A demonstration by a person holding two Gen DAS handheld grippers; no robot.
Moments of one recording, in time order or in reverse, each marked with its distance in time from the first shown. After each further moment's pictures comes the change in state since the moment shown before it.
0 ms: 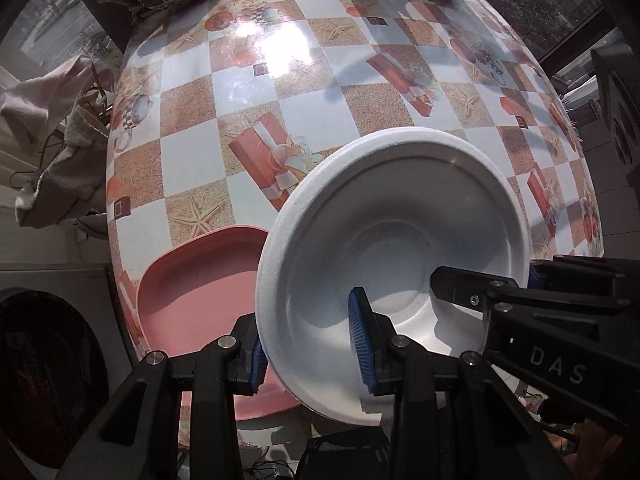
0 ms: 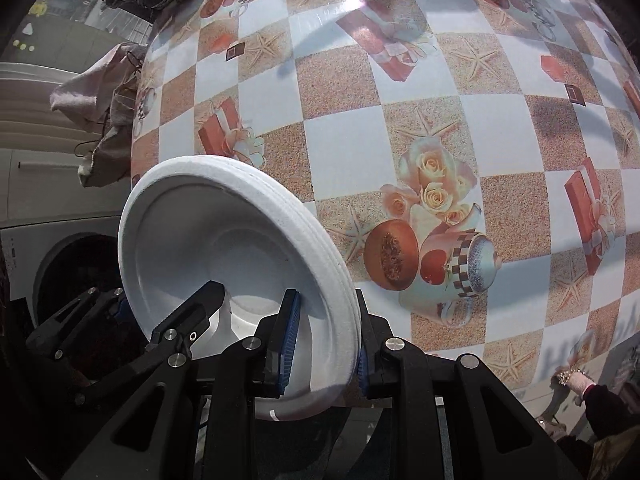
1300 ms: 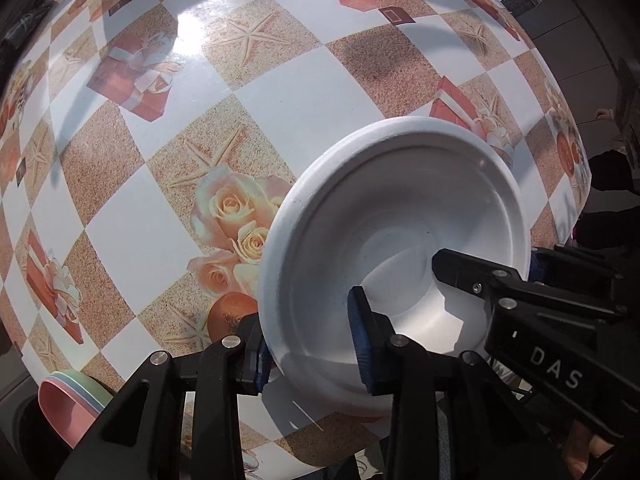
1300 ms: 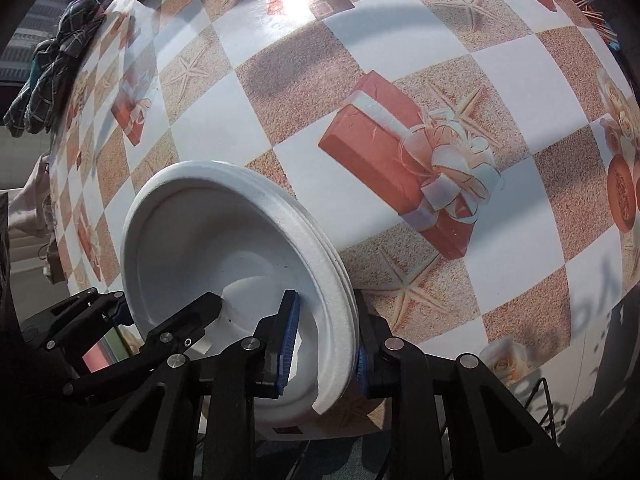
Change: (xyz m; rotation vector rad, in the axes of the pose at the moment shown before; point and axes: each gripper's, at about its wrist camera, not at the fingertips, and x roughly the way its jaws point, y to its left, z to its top) left arm 0.104 -0.216 0.070 0.385 0.201 -0.092; right arm -0.032 -0.241 -0.033 0.376 -0.061 -0.014
